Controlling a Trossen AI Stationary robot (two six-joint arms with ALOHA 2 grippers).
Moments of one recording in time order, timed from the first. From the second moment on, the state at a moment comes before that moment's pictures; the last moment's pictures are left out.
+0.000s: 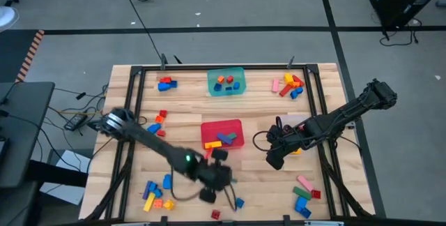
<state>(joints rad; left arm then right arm) -0.47 1.91 1.60 -0.66 -0.23 -0.10 0.43 1.29 0.94 -0.77 0.14 1.05</state>
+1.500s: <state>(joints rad) 0.00 1.78 1.25 -0.36 -0.10 -0.03 0.43 1.29 0.94 -0.72 0.22 1.18</state>
